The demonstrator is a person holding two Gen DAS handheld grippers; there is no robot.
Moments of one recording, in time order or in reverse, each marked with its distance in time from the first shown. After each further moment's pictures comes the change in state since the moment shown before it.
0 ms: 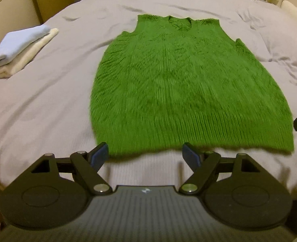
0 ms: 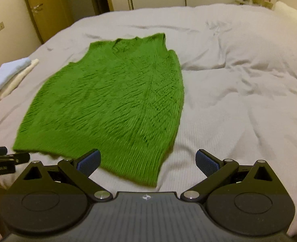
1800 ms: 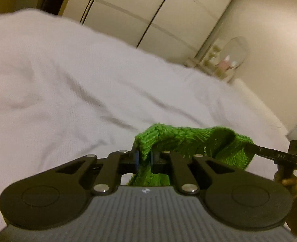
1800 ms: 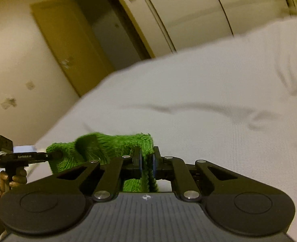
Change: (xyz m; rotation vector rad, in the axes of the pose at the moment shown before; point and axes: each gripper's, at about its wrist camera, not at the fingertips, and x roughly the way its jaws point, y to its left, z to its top) left arm 0.209 0.123 0.308 -0.129 -0.277 -0.617; right arm 0.226 -0.108 0.291 0.030 -0.280 0.447
